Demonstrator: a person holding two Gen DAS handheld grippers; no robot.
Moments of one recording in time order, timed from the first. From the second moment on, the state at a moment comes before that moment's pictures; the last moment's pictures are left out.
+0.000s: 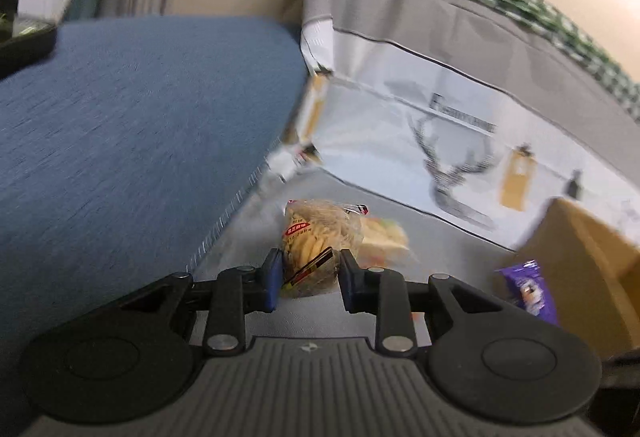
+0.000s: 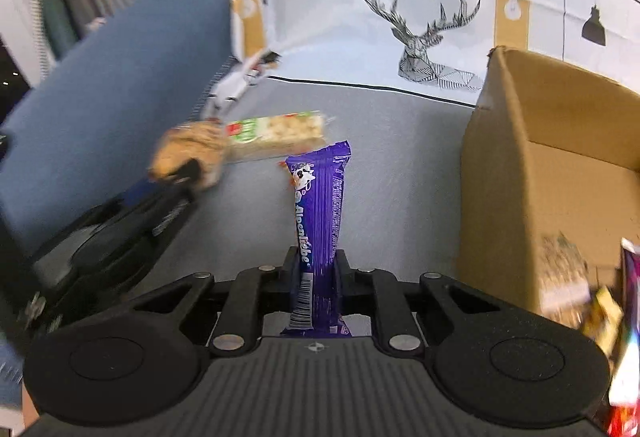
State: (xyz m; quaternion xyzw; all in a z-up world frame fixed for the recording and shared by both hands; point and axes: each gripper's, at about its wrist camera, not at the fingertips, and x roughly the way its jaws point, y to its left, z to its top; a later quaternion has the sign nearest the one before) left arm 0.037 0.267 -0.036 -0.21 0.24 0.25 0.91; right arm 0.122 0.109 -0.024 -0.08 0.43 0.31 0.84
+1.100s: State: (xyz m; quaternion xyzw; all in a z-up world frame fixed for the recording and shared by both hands) left arm -0.019 0.277 -0.057 -0.38 0.41 0.11 0.82; right arm 0.028 0.035 -0.104 -0.12 0.40 0.36 0.83
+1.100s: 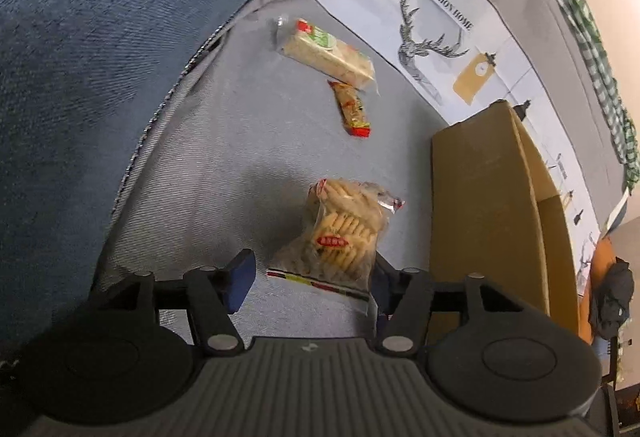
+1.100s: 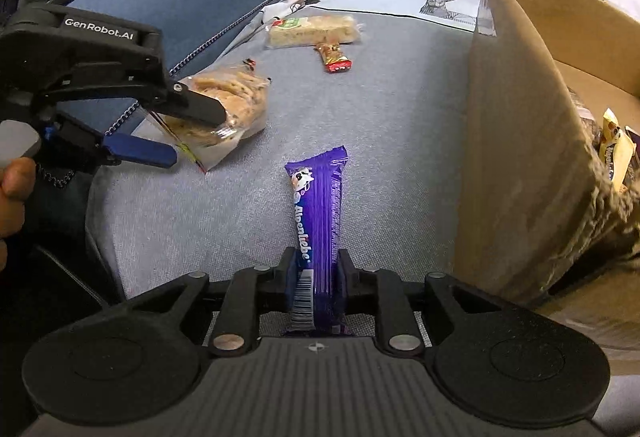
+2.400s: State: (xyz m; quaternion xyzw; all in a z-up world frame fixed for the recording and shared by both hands) left arm 0.031 0.231 -0.073 -0.28 0.43 0.08 0.85; right arm 0.027 0.037 -0.105 -0.12 0.40 0.36 0.83
